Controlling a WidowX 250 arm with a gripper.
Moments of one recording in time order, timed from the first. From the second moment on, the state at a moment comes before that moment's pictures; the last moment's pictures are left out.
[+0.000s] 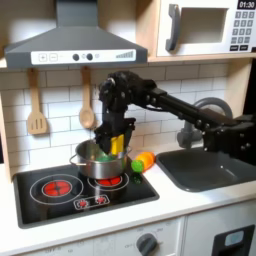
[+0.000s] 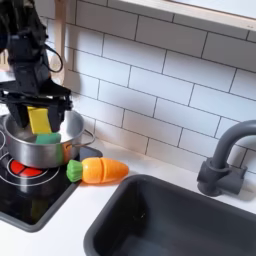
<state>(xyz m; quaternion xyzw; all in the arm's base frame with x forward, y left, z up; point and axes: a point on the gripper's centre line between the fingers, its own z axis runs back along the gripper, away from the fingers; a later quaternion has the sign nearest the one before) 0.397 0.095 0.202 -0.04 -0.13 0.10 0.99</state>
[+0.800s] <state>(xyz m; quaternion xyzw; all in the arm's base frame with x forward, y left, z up) 0.387 0.092 0.203 -0.04 -0.14 0.11 0.98</state>
